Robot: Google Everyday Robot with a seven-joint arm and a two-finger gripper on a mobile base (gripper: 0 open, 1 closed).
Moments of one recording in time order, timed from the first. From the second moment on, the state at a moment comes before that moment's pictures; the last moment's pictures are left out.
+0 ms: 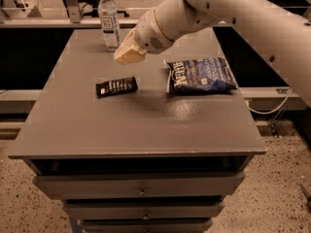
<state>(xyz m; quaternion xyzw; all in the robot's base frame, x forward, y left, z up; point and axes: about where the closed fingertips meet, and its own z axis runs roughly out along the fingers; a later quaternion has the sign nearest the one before) 0.617 0.067 0.933 -0.64 0.63 0.21 0.38</state>
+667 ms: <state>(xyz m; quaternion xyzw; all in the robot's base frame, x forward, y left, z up) 0.645 0.072 0.911 -0.62 0.62 0.23 0.41</state>
